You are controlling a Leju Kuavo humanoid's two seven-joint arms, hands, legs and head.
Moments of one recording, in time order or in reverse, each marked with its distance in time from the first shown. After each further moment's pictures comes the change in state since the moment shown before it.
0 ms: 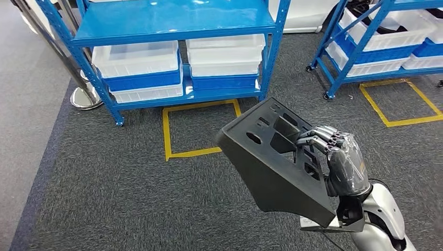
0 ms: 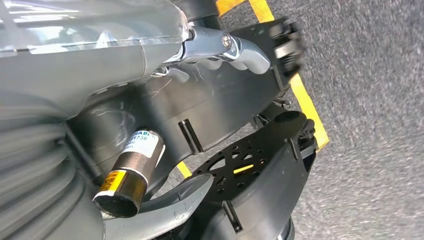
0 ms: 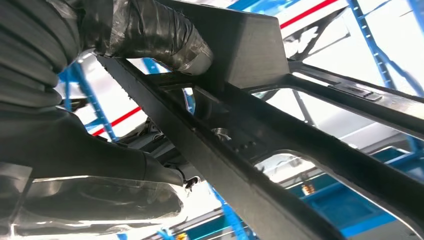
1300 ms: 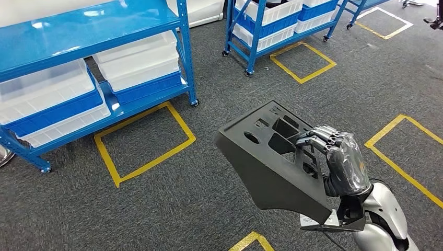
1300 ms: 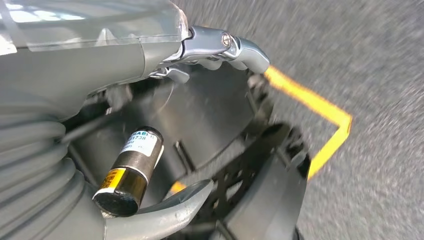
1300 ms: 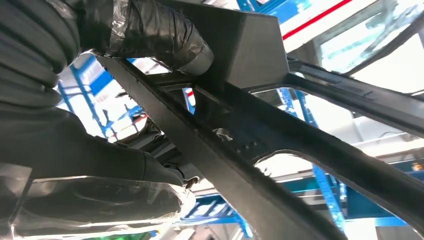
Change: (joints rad) left arm 0.073 -0.017 0.086 0.016 -0.363 0.002 0.056; right arm 0.000 -0.011 0.003 -0.004 -0.001 0.020 0.019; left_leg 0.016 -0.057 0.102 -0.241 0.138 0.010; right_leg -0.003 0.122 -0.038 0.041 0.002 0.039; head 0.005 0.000
